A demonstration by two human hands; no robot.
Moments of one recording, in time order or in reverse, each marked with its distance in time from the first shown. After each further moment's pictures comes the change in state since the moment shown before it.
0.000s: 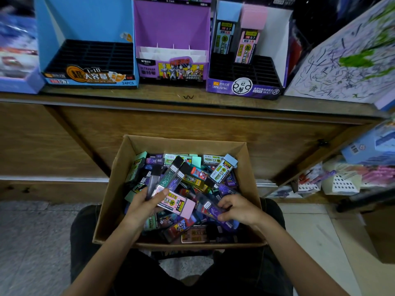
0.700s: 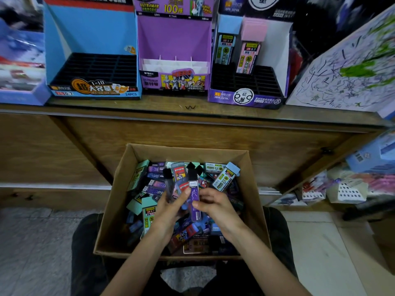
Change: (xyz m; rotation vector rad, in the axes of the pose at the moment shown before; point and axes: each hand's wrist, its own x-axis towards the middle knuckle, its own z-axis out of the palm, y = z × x) left_hand 0.001 0.004 0.053 -0.287 -0.038 -0.006; right_hand -0.016 -0.073 0.041 0.607 0.180 -0.203
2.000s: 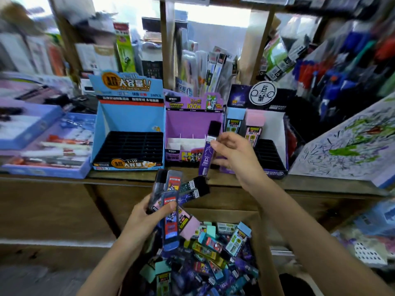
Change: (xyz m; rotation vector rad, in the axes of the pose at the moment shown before) left_hand -0.005 0.172 -0.027 0.225 -0.112 0.308; right_hand 0.033 -0.252 0.003 0.001 0.008 -0.567
